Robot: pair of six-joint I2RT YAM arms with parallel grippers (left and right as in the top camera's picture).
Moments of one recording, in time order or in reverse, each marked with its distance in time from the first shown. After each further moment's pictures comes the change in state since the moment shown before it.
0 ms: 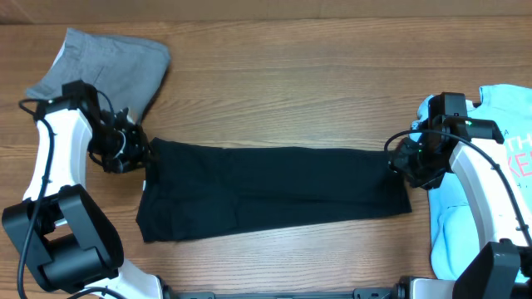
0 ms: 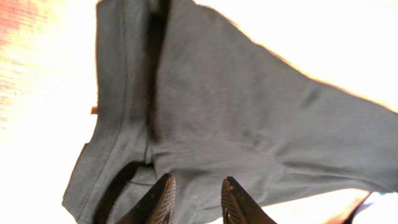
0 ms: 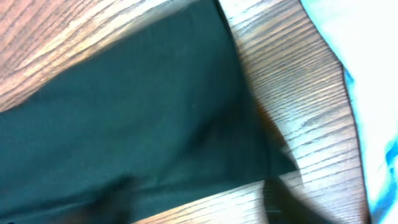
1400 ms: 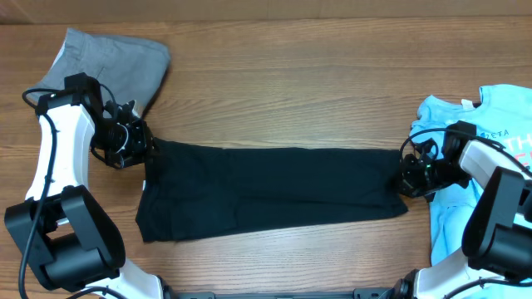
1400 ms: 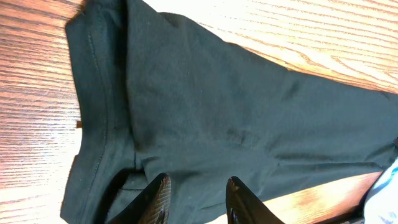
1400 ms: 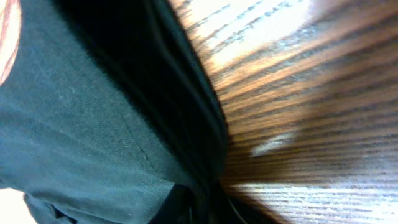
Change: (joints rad) left arm -0.029 0.000 0.029 -0.014 0.018 0.073; right arm -0.240 0.309 -0.144 0.226 -0.336 -0.229
